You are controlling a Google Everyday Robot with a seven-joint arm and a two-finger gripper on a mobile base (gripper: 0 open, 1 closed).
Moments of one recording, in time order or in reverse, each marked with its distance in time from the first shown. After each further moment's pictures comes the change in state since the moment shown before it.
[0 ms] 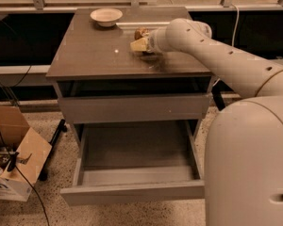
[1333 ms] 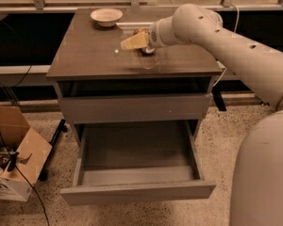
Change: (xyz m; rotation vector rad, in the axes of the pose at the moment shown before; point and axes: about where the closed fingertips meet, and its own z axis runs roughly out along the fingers) arm -0.017 0.033 -0.055 -0.083 0.014 -0.069
